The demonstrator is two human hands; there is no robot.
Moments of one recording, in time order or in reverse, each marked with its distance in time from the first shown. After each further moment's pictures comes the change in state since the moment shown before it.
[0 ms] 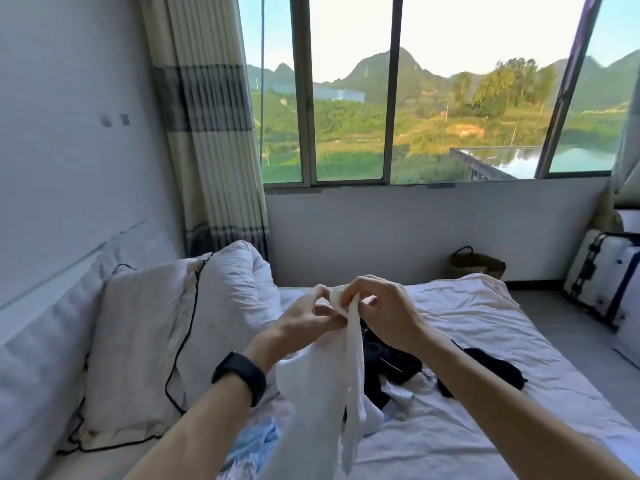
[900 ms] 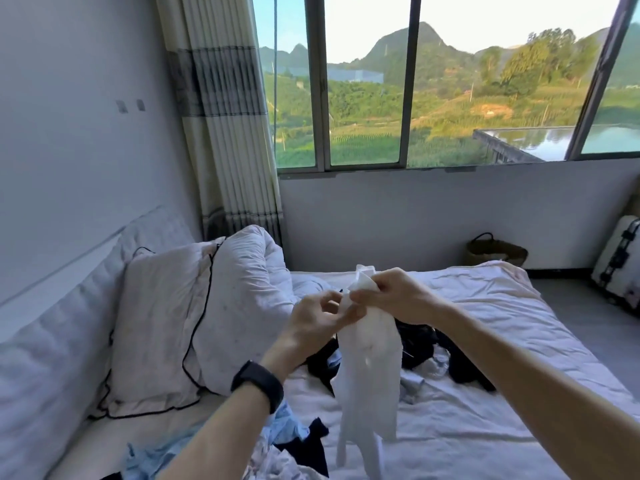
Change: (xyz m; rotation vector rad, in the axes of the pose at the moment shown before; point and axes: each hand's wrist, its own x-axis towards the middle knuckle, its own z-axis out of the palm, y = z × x) left_hand -0.001 -0.026 0.031 0.080 0.282 0.004; right_hand 0.015 0.028 -0.016 0.101 -0.363 0.261
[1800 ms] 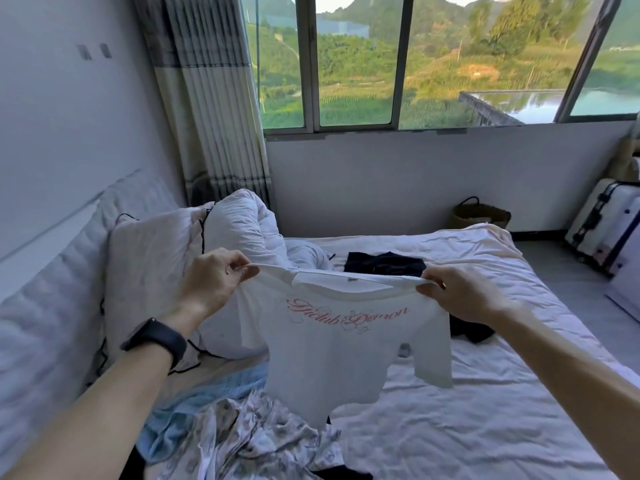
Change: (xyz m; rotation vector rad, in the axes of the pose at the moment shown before) left_hand -0.021 -0.054 -0.154 0.633 0.266 0.091; right_hand -0.055 0.061 -0.007 -0.676 0.142 0.198
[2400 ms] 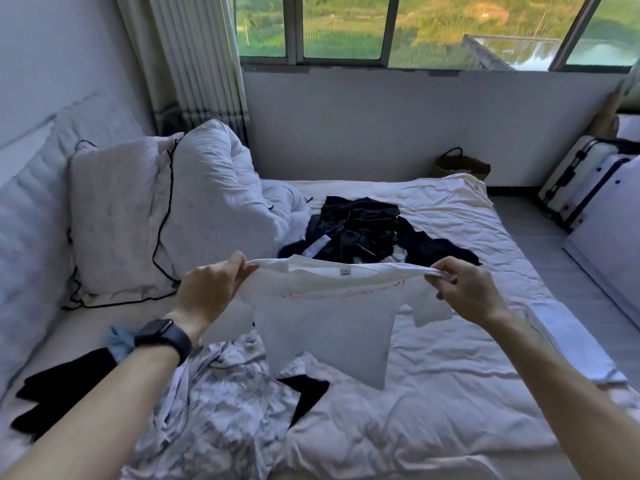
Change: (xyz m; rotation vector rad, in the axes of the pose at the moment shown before) left_hand -0.126 -0.005 0.100 0.420 0.054 0.352; right_hand -0.124 0.074 0.051 0.415 0.148 0.231
